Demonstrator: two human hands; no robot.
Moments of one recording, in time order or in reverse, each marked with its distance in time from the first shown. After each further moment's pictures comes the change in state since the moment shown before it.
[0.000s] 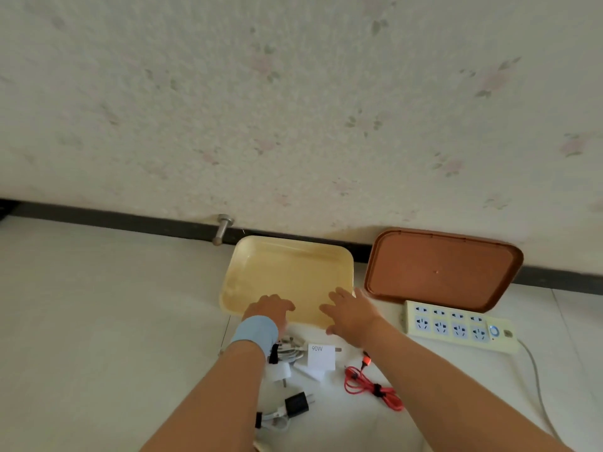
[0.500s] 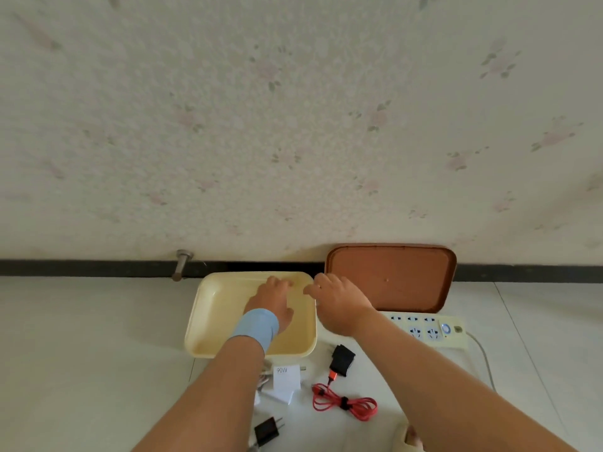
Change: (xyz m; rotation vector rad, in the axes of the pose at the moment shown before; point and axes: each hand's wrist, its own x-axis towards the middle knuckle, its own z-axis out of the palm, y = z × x) left_hand -0.005 0.092 -0.060 -0.137 0.271 0.093; right_hand -0.060 0.063 -0.040 0.174 0.380 0.059
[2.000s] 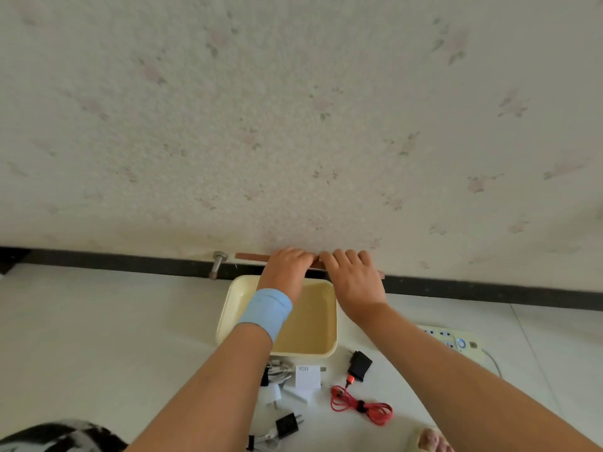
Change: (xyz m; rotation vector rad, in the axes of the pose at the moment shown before) left_hand -0.044 -0.005 -0.081 0.120 0.545 0.362; right_hand -0.002 -0.049 -0.058 -0.204 0.601 0.071
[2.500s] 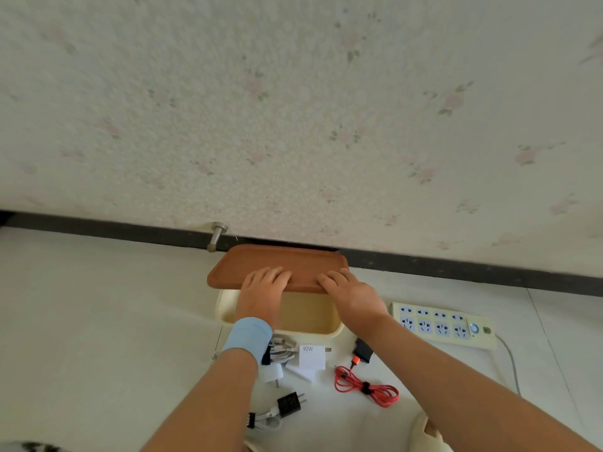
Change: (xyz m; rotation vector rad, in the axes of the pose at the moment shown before) left_hand -0.075 -0.046 0.078 0.061 -0.188 -0.232; right_hand -0.038 -0.017 0.058 0.170 -0.601 -0.063
